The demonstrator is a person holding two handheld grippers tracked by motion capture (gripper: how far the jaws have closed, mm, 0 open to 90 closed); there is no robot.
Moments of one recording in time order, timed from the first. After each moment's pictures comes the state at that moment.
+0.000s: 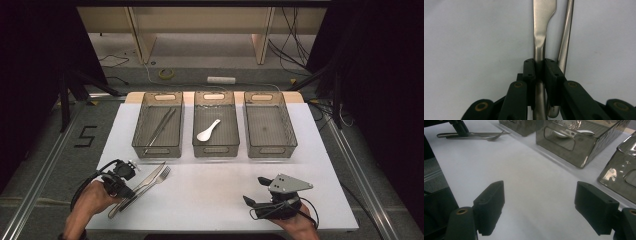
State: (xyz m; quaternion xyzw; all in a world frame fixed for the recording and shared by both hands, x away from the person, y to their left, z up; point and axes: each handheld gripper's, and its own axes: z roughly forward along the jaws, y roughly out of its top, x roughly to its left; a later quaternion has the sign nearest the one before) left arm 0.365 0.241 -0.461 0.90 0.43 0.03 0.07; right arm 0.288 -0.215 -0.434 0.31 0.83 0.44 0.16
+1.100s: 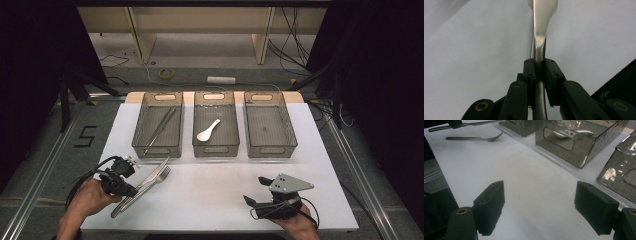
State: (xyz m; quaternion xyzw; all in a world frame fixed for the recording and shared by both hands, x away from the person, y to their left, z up) left arm 0.352 0.227 -0.420 0.90 0.41 0.01 0.13; right arm 0.288 -0.217 -0.434 0.31 0.82 0.44 0.16
